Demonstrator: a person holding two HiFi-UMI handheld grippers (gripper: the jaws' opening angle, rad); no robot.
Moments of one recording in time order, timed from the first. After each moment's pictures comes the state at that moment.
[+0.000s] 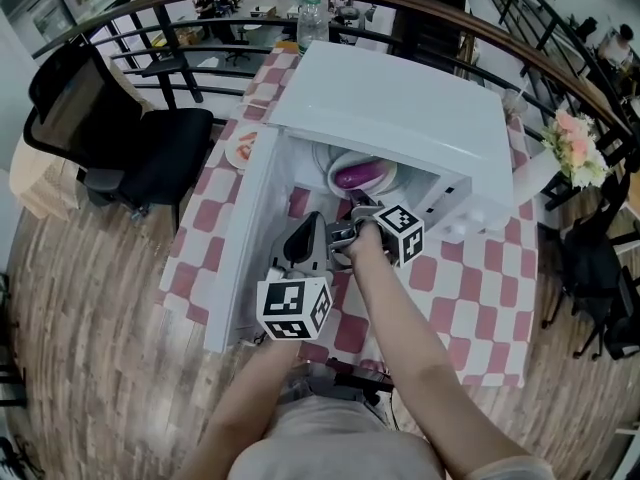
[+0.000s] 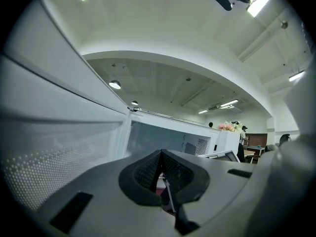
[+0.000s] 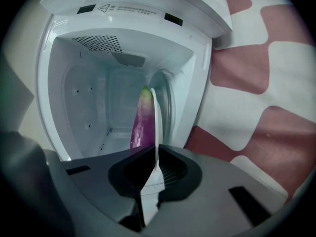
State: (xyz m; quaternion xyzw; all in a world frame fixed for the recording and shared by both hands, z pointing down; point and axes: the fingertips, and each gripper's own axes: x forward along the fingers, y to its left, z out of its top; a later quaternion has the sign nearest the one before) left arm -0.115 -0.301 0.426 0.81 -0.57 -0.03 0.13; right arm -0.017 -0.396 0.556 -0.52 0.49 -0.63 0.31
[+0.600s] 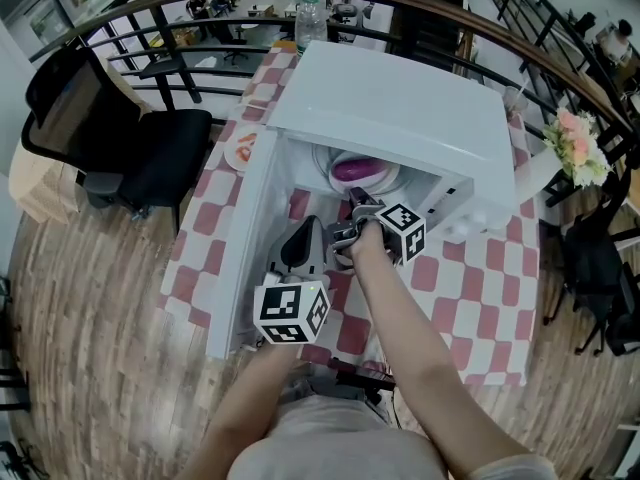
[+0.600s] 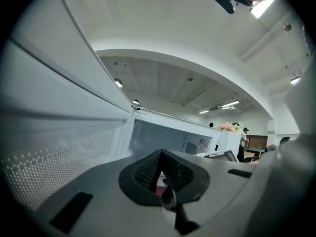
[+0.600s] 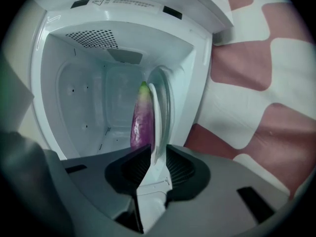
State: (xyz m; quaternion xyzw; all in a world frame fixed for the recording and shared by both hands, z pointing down) left arm -0.122 -0.302 0.431 0.81 -0.57 -0.03 0.14; right arm -0.021 -0.400 0.560 -0.51 0.48 -0.65 0.30
